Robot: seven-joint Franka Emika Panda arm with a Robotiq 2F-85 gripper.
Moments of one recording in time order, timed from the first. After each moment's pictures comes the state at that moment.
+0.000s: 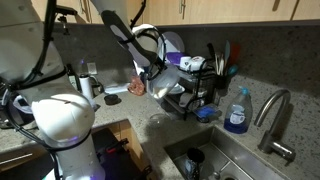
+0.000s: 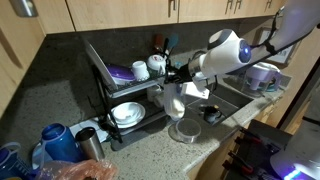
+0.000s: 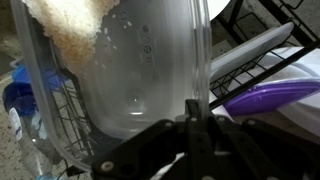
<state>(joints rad) 0.10 -0.21 0.12 -2.42 -1.86 3.00 2.60</state>
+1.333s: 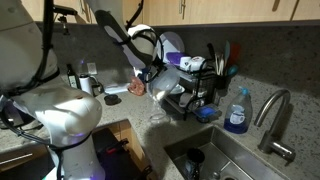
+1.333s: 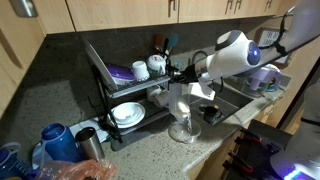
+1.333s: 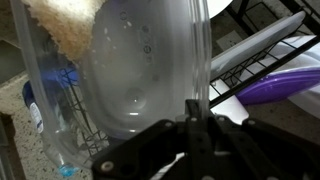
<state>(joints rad) 0.35 -0.29 -0.12 -2.51 -1.86 2.91 2.60</state>
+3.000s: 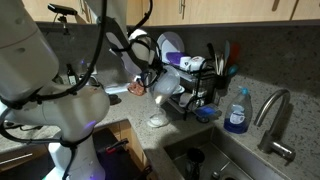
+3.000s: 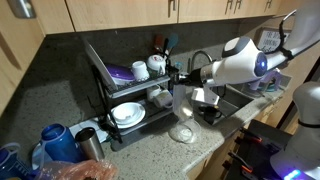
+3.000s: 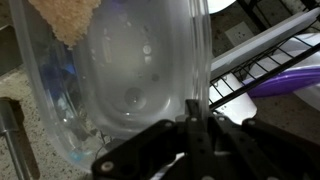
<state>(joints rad) 0.87 -0.42 -0.57 -2.62 -1.99 2.64 2.60</state>
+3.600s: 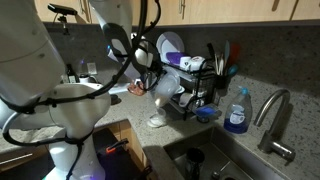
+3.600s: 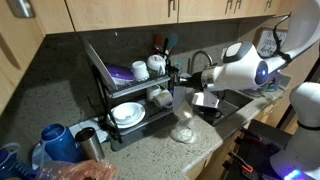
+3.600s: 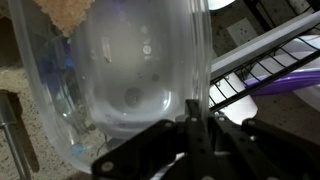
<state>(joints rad) 1.12 -0.50 -0.78 -2.66 -2.07 2.46 2.60</state>
